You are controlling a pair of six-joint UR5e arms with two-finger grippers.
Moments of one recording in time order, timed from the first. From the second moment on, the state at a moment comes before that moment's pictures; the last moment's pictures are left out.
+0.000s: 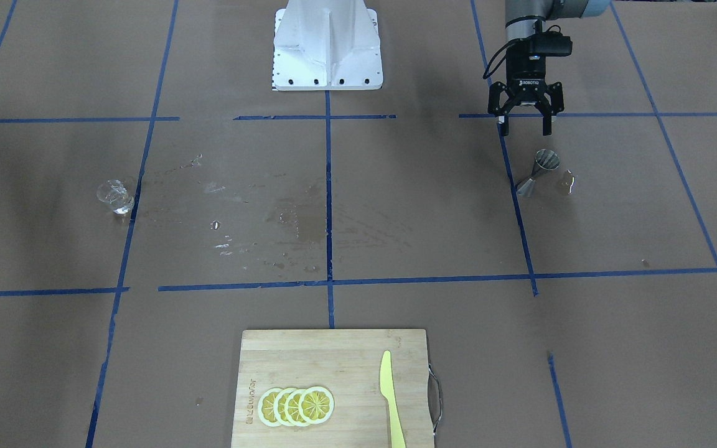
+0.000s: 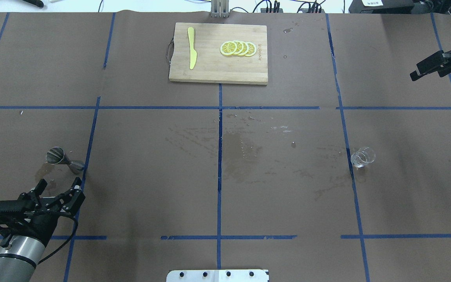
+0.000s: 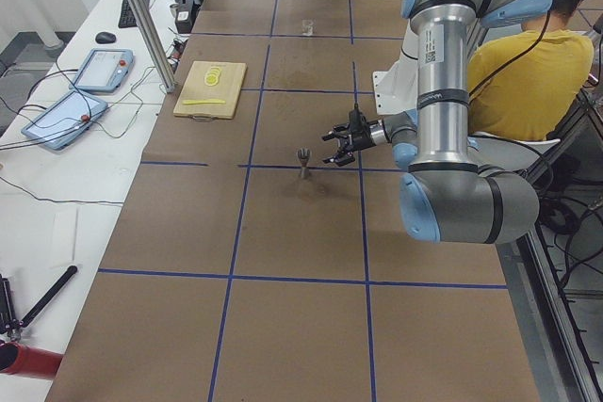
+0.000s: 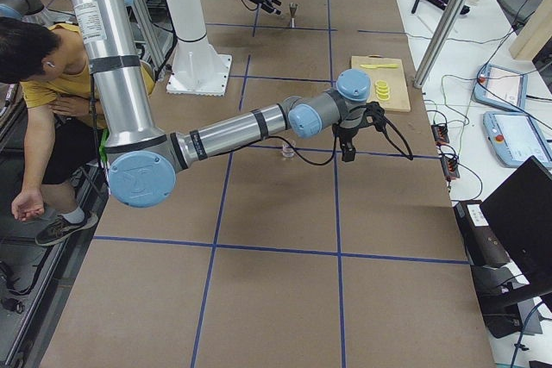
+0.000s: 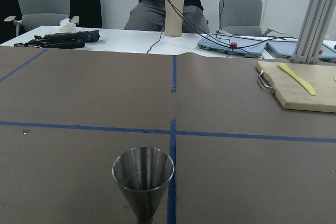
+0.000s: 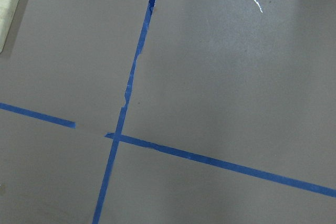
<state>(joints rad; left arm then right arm) 0.05 -1.30 -2.02 -2.07 -0.45 -1.75 1.27 -1.36 1.70 -1.40 2.41 0.35</state>
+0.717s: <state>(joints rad) 0.04 -1.35 -1.90 -2.08 -0.45 -1.76 1.27 -1.36 1.70 -1.40 2.41 0.35</state>
